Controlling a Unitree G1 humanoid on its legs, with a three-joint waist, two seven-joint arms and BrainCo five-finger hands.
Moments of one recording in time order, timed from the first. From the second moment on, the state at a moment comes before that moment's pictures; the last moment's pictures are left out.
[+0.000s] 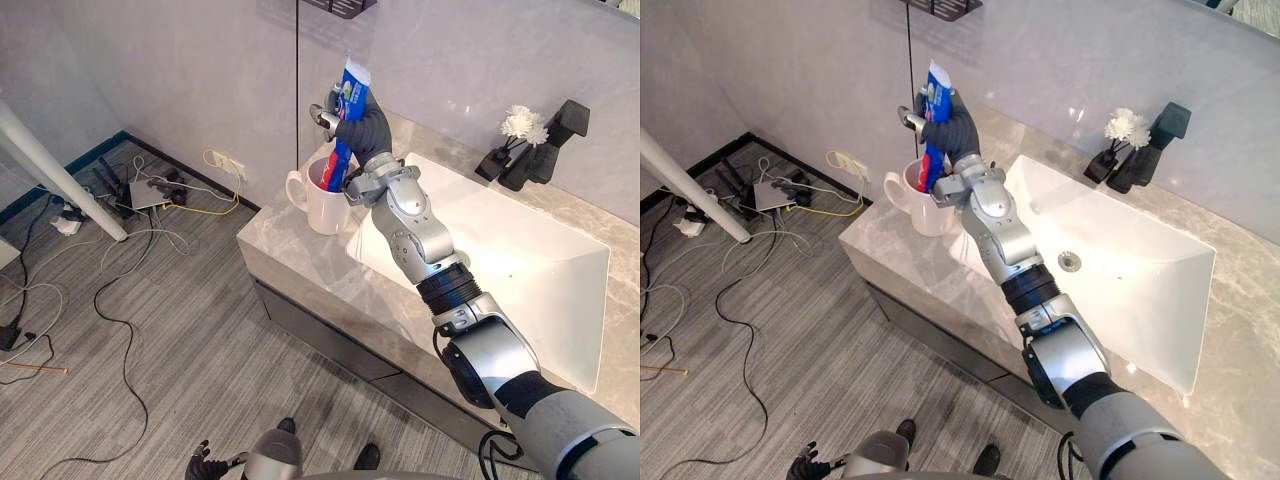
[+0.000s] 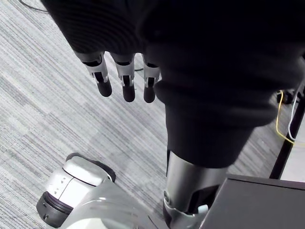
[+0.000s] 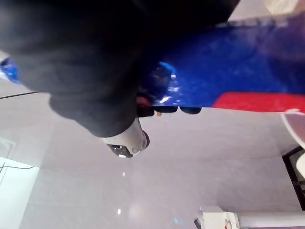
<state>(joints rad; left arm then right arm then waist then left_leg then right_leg) 0.29 0.10 0.15 0.79 -0.04 -0.02 0.14 -0.96 -0.08 0.25 0.46 0.48 -0.10 -0.06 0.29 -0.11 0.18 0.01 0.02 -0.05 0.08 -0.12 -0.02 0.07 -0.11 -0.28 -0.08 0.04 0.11</state>
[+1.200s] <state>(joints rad) 0.29 0.10 0.15 0.79 -0.03 -0.01 0.14 -0.89 -0.07 0.24 0.18 0.50 -0.11 -0.06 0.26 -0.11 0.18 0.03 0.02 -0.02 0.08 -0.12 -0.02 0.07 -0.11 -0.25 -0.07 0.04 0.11</state>
